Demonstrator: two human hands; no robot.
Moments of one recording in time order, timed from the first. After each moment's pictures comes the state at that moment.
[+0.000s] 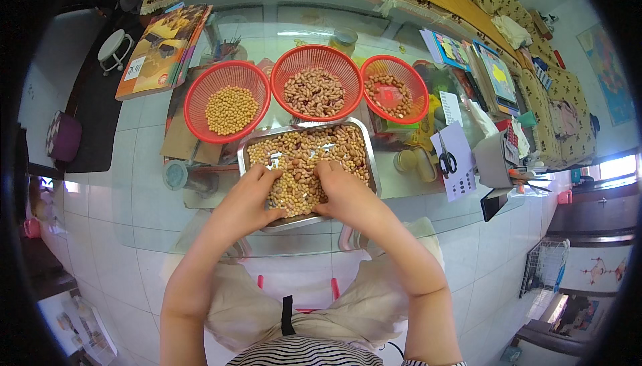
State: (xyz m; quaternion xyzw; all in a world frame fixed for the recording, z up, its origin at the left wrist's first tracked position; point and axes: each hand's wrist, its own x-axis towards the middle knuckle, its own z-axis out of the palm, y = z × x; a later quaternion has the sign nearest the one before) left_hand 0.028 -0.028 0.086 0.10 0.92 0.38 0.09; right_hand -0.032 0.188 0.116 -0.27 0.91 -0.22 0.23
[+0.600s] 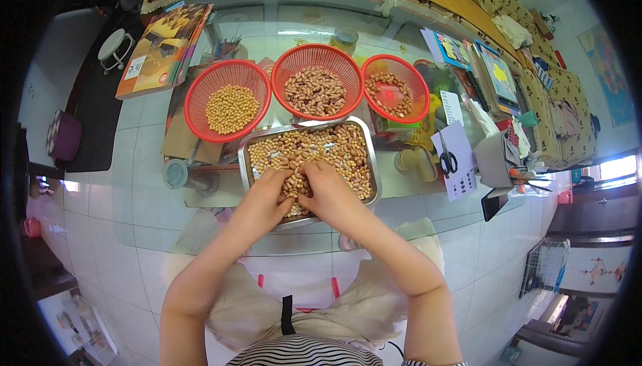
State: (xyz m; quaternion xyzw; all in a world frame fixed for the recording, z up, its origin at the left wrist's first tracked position) left_hand 0.031 -0.003 0.056 0.09 0.89 0.45 0.00; right_hand -0.027 0.170 0.085 -0.26 0.89 -0.33 0.16
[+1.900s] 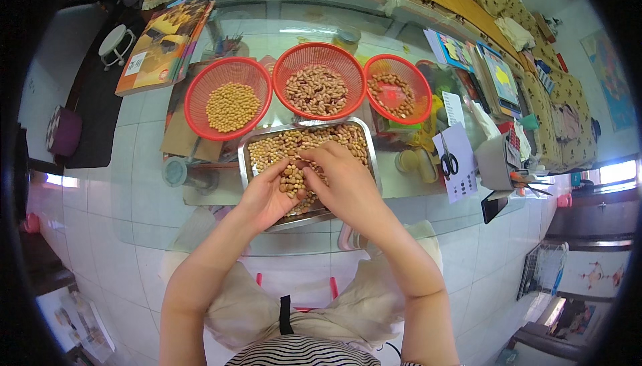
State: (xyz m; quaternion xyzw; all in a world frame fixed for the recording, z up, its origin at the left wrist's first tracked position) left_hand 0.006 0.008 0.045 -0.18 0.15 0.94 0.23; right_hand -0.035 0.170 0.137 -0.28 0.89 -0.36 0.07
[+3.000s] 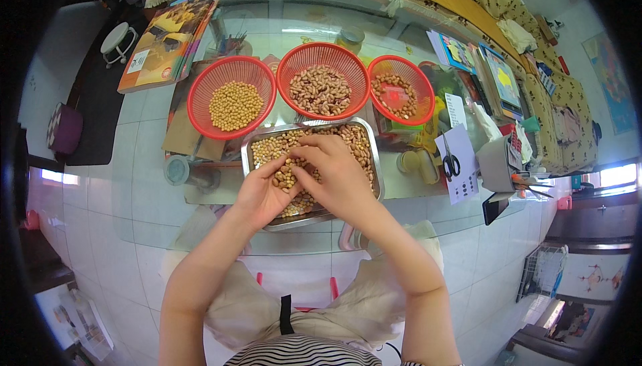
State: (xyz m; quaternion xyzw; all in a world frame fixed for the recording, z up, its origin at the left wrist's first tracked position) left_hand 0.005 0.003 0.057 -0.22 0.12 0.95 0.16; right_hand -0.044 0.161 0.114 -0.37 0.86 -0.36 -0.04
